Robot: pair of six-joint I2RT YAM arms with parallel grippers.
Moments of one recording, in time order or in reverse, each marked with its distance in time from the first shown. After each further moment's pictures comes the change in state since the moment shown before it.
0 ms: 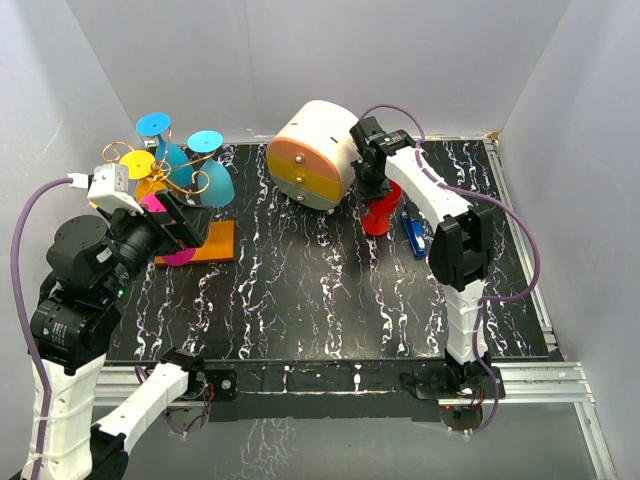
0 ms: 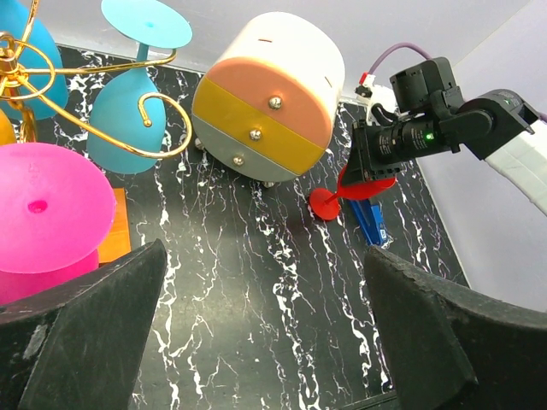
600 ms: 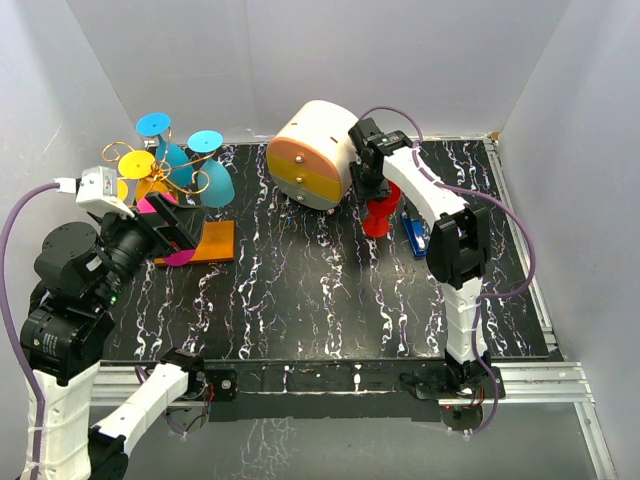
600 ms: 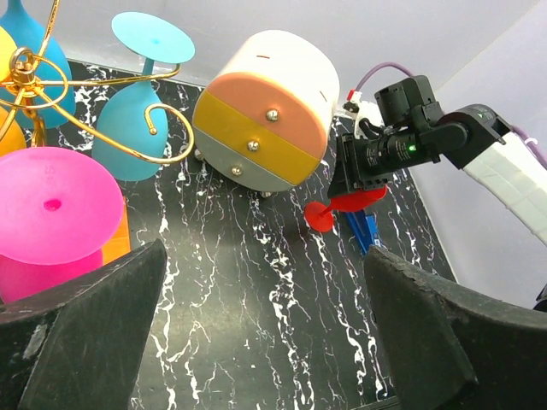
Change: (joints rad) left arm 0.000 -0.016 0.032 -0.017 -0.017 -0.009; right arm -0.001 0.028 0.008 0.000 0.000 -0.004
